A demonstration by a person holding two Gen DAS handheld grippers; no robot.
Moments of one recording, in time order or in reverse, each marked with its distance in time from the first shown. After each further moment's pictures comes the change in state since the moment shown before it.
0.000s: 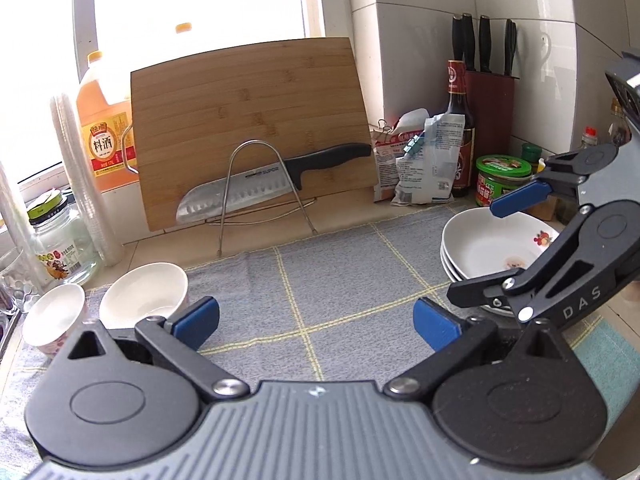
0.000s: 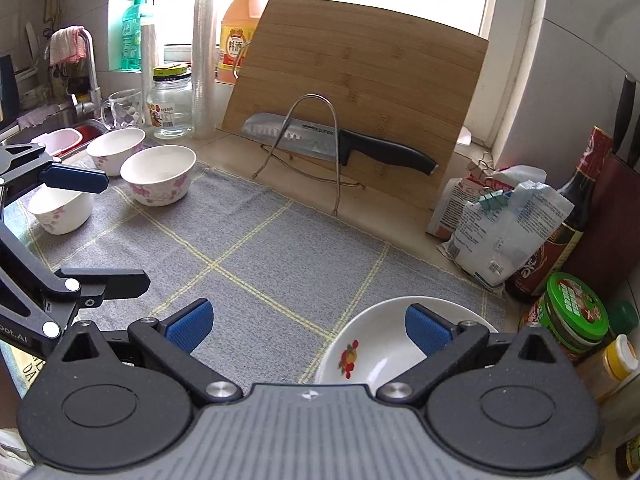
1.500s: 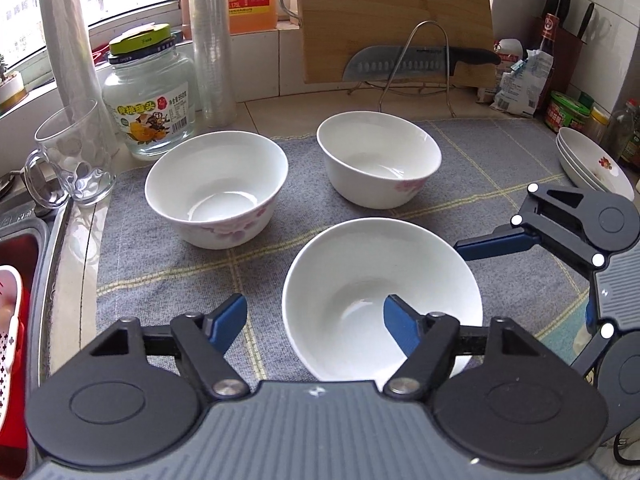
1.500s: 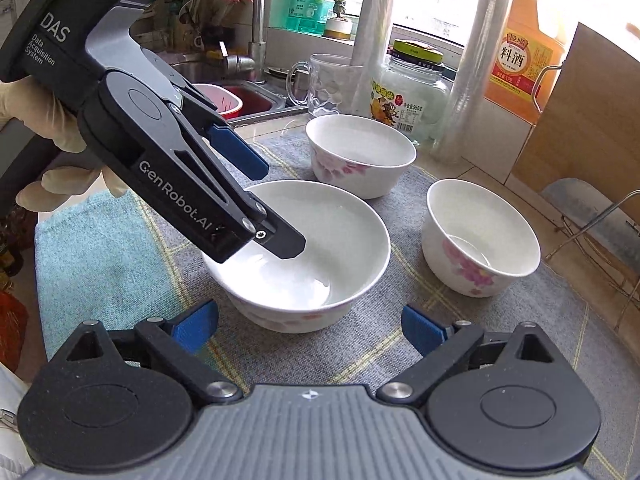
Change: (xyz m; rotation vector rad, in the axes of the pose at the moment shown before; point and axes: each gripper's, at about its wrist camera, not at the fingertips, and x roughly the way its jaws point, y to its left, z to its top) left arm 0.024 0.253 -0.082 -0.058 0.301 -0.149; right arm 0.128 0.291 0.068 -0.221 0.020 0.239
